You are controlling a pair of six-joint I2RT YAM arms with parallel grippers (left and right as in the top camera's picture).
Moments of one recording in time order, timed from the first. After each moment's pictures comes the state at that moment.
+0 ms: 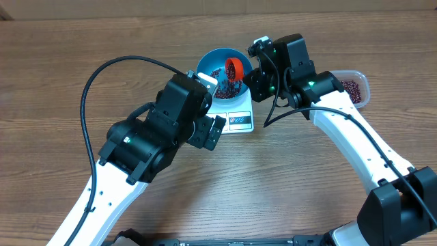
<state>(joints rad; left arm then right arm) -0.60 1.29 1.43 -1.05 -0.15 -0.10 0.38 1.68 1.38 -0.54 -0.28 0.01</state>
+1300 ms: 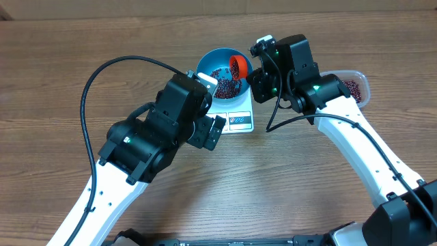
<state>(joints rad) -0.60 1.29 1.43 -1.05 -0.15 -0.10 0.39 1.62 1.38 -0.58 -0.22 0.01</state>
